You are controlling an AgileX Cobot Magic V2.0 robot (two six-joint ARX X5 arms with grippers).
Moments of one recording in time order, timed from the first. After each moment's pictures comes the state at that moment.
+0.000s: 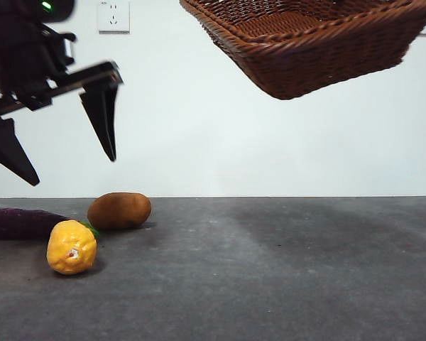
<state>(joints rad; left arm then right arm) -0.35 1.50 1.13 -0.76 0.12 -0.39 0.26 1.36 1.56 -0.88 -0.30 -0.05</state>
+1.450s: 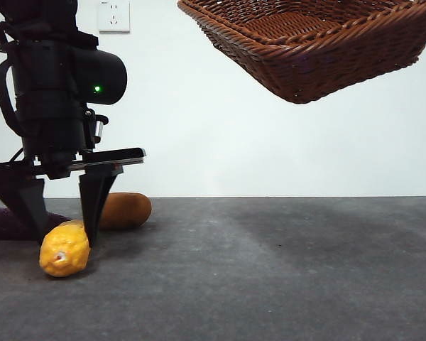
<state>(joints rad) -0.44 1.76 1.19 -0.85 0.05 -0.54 0.26 1.35 1.56 -0.92 -0.31 -0.09</state>
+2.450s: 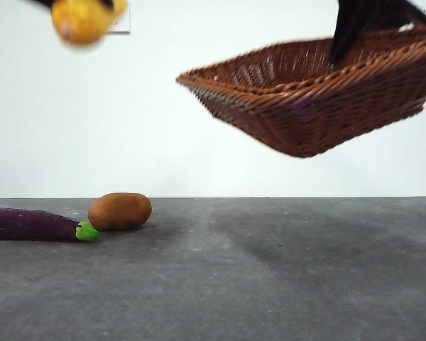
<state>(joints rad) -0.55 1.07 1.19 -0.77 0.13 -0.19 0.26 1.54 1.56 -1.00 -0.32 -0.06</state>
